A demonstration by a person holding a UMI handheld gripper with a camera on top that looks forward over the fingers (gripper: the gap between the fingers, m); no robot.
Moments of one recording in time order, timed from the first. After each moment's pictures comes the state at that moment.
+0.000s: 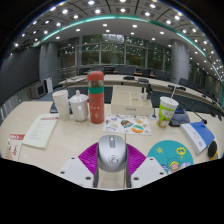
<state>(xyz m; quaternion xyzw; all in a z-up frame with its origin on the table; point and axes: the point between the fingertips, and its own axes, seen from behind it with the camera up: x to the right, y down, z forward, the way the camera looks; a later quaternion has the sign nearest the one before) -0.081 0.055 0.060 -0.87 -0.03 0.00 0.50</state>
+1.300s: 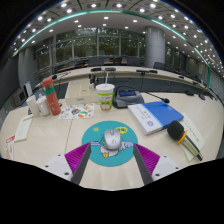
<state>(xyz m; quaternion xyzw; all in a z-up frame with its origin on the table) 0.134 -0.067 0.083 -0.89 0.08 -0.04 0.45</state>
